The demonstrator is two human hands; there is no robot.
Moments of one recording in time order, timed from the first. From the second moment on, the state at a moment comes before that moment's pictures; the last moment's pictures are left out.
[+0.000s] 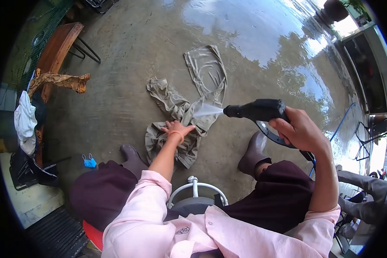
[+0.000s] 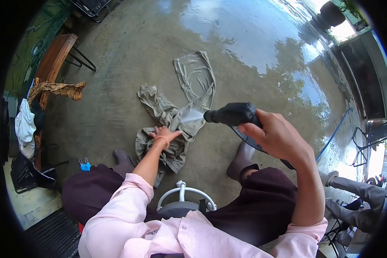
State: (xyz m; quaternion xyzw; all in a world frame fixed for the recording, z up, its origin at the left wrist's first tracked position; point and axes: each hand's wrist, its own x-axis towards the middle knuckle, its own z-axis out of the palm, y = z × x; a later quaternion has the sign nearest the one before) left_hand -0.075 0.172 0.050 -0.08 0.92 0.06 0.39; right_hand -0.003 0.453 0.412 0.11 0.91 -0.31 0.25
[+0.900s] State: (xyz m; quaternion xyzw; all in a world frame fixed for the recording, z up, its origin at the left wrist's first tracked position) left_hand -0.190 -0.036 0.429 -0.01 0.65 0.68 -0.33; right_hand -0.032 0.396 0.424 0.07 0.95 -0.29 0.05
